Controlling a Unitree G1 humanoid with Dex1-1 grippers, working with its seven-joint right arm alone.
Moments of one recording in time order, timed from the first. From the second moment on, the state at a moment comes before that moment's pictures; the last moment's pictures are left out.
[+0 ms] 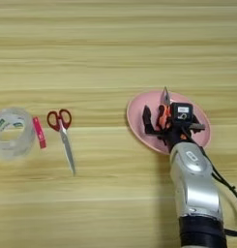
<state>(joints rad) -0.09 -0.23 -0.24 0.16 0.14 0.16 0.12</state>
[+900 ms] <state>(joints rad) -0.15 -0.24 -0.25 0.28 0.13 0.19 0.13</state>
